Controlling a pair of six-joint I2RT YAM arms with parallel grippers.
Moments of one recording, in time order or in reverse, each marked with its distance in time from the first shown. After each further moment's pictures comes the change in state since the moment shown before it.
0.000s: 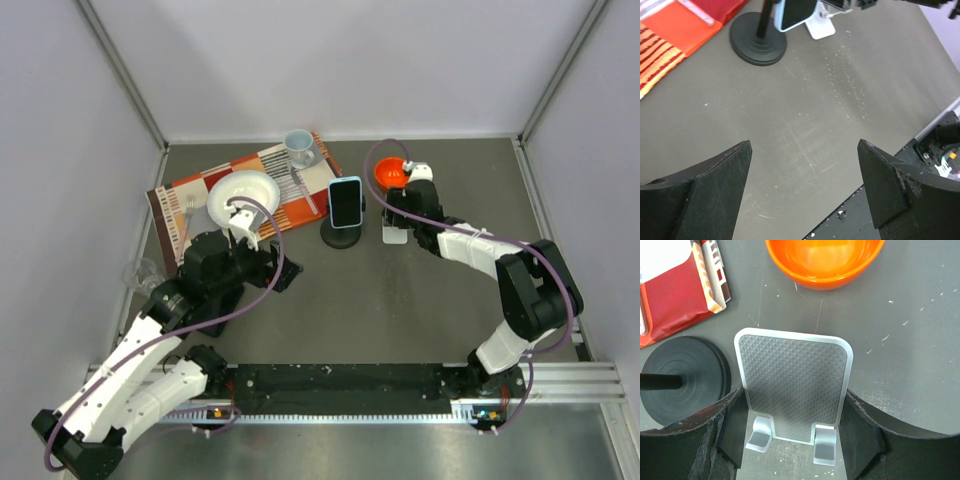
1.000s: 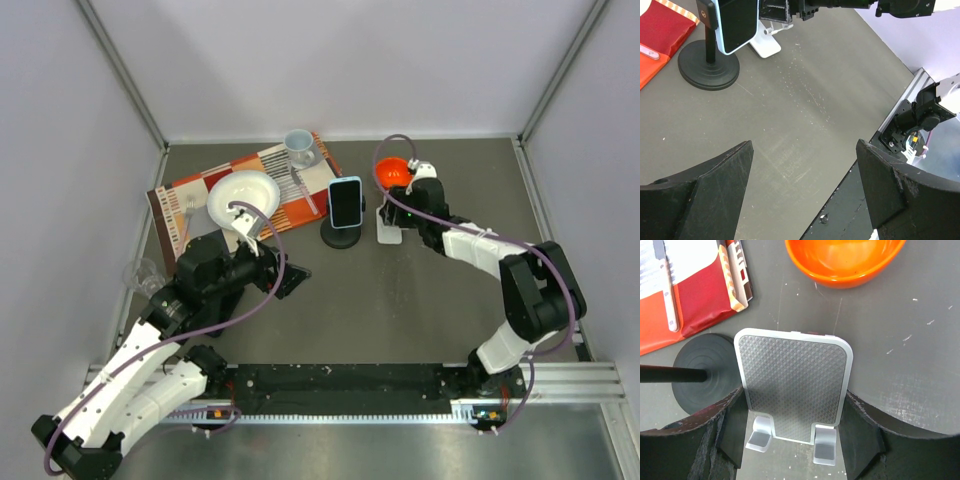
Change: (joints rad) left arm -0.002 -0.028 -0.025 0.116 0.170 0.002; right arm -0.047 -0.025 -0.017 0.012 -0.151 0.053
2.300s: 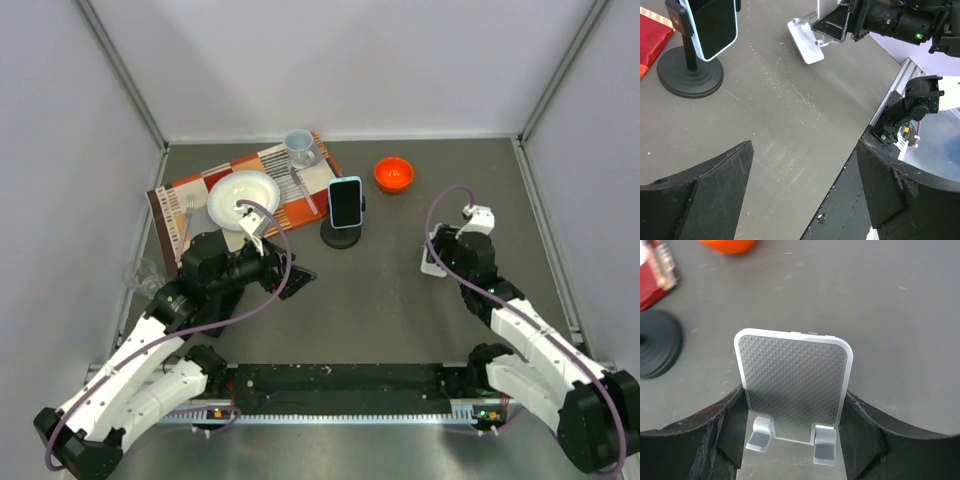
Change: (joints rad) left arm -0.001 0.040 0.000 0.049 0.086 0.024; right arm -0.050 -0.731 -0.475 -0.180 0.309 0.039
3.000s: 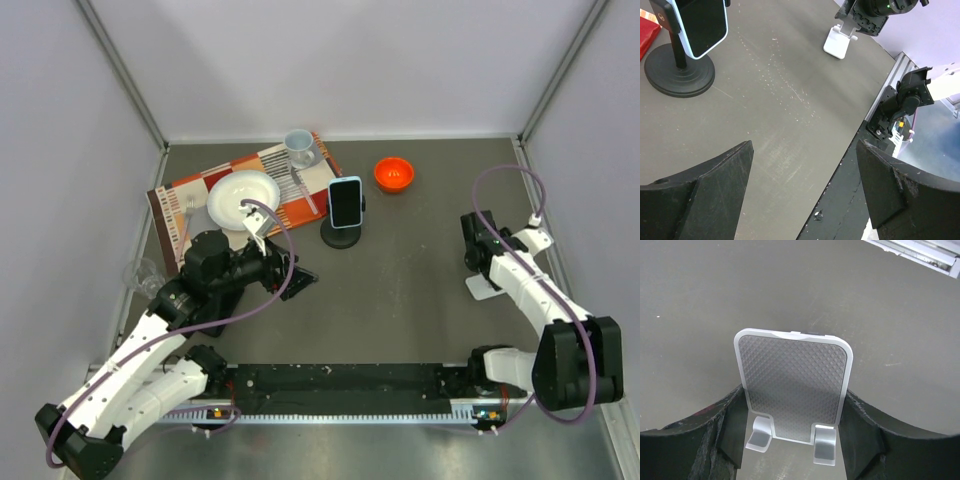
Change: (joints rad) left arm -0.001 0.020 0.000 0.008 0.037 -0.003; right arm -0.205 0.355 0.322 -0.699 0.448 0.798
